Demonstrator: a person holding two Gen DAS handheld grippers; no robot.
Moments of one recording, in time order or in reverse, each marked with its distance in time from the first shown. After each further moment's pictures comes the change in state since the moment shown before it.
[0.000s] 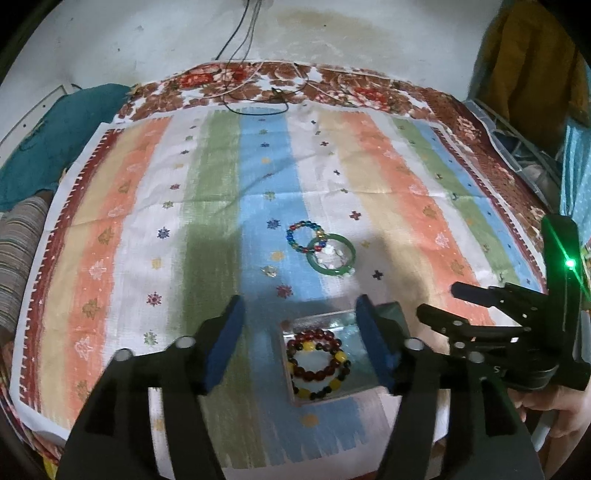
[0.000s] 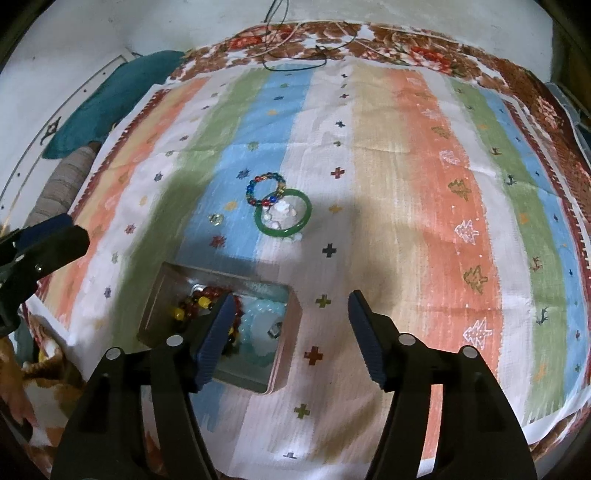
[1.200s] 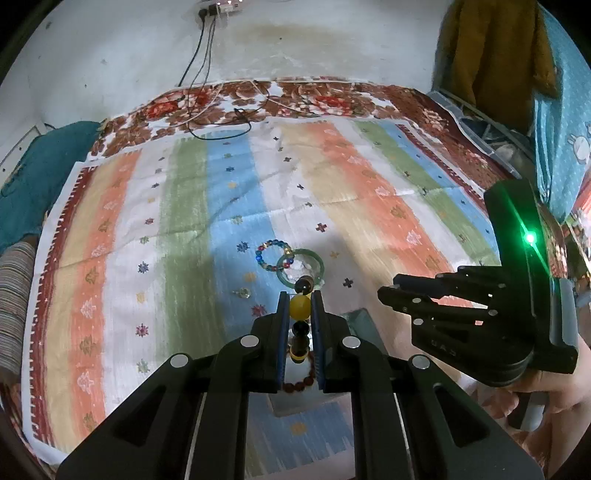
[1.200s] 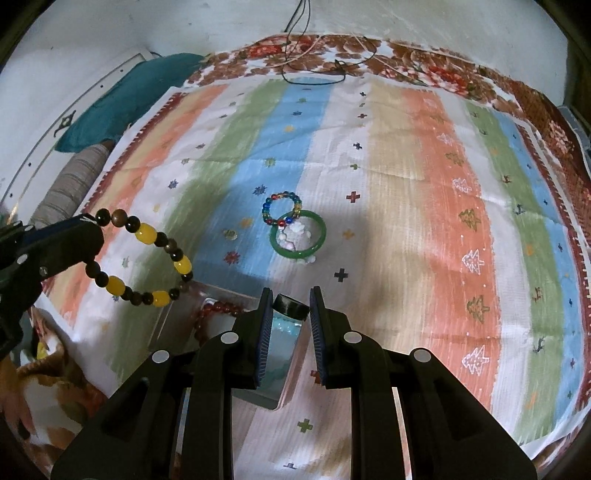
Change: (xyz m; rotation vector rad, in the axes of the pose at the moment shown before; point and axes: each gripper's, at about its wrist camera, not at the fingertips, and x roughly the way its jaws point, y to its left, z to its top) left arm -0.017 -0.034 0.007 0.137 -0.048 -0.057; right arm -0.009 0.013 0.011 -0.070 -0.038 0.030
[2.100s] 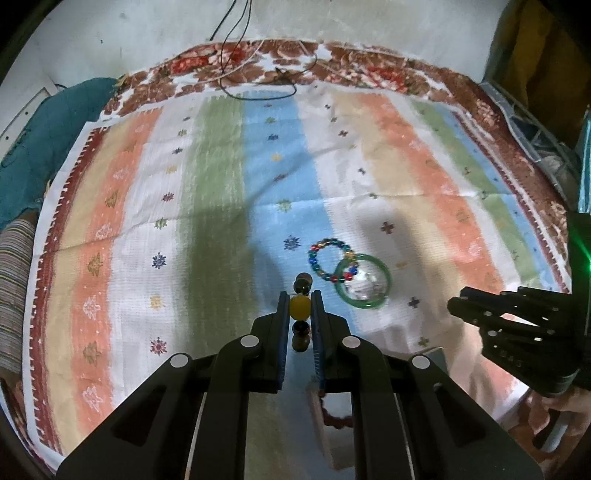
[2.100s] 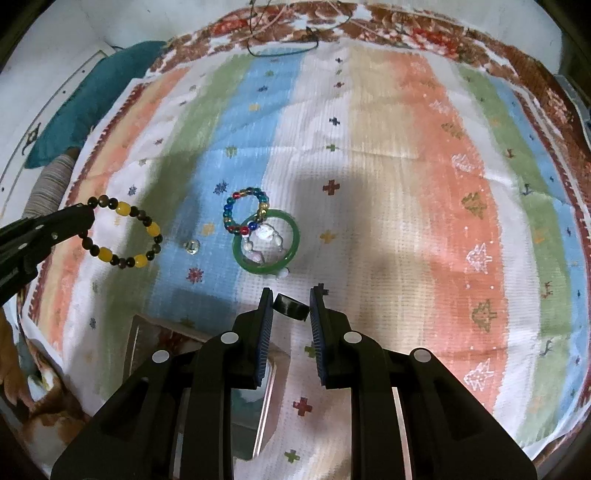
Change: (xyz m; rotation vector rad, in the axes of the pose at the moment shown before) left arm 0.076 0.065 0.043 -0.108 0.143 0.067; right arm 0.050 -0.027 0.037 0.091 0.118 -0.031
